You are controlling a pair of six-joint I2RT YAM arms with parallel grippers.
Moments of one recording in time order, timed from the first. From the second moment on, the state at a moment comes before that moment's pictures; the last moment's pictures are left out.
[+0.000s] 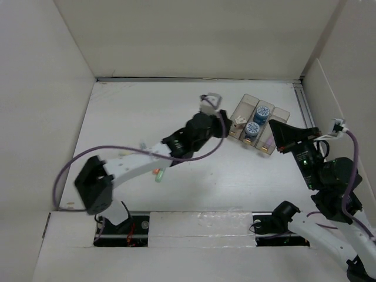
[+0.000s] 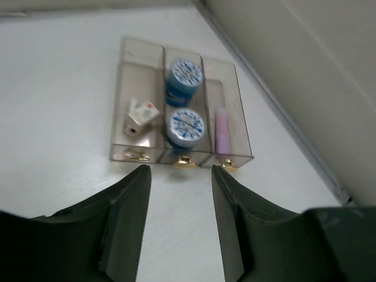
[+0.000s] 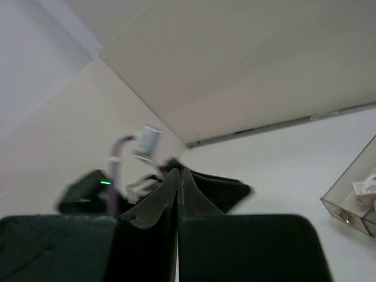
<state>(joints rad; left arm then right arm) -1.02 1.72 1.33 0.14 -0.28 -0.42 0.68 0.45 0.94 -0.14 0.33 0.58</state>
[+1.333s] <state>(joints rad) -0.95 1.12 0.52 -0.54 -0.66 -1.16 0.70 0.64 0.67 -0.02 0.10 0.65</state>
